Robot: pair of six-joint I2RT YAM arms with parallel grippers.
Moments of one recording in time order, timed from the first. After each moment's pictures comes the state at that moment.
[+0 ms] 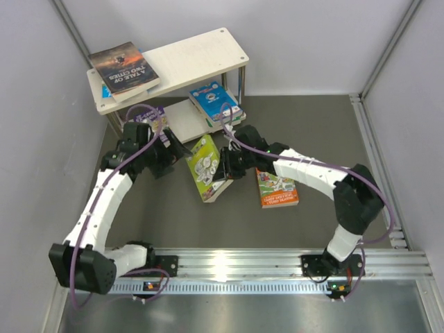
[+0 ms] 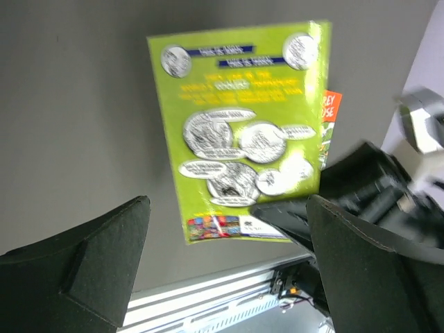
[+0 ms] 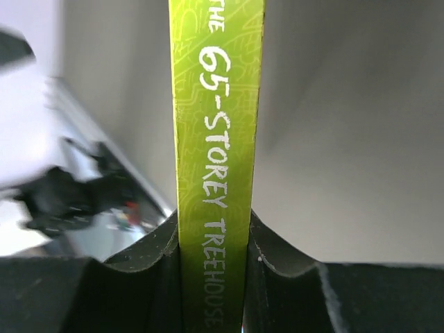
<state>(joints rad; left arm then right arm) -0.16 1.13 1.09 -0.74 0.29 -0.77 0.78 1.73 1.25 -0.26 -0.43 0.69</state>
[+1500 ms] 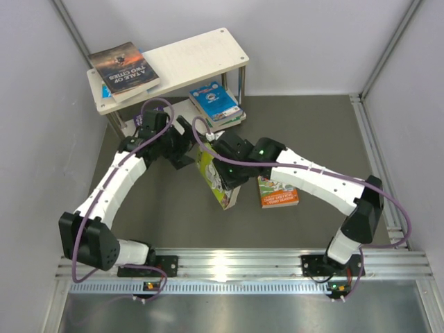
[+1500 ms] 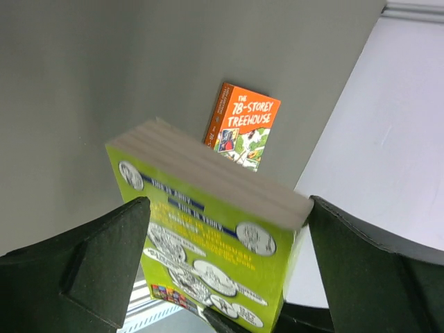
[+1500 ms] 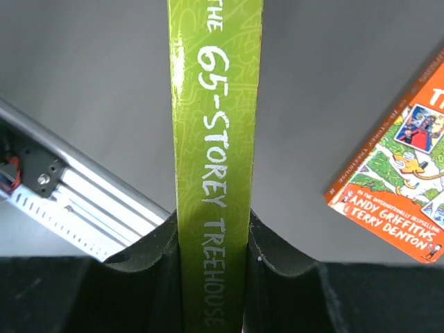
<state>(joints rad) -0.30 1.35 1.22 -0.63 0.32 -1.08 1.03 1.68 1.66 -0.99 0.12 0.43</state>
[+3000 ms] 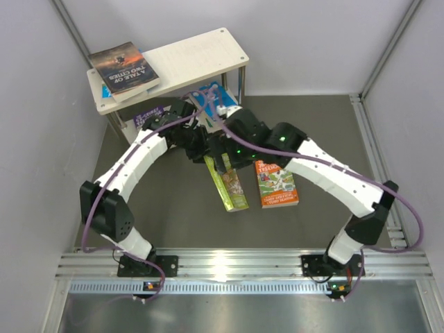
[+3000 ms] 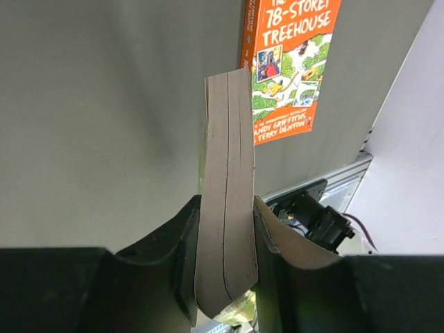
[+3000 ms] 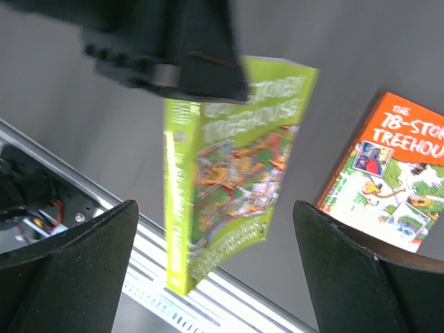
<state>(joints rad) -0.42 1.62 1.52 -0.93 0.39 -0.77 1.01 1.66 1.87 -1.05 0.20 0.44</state>
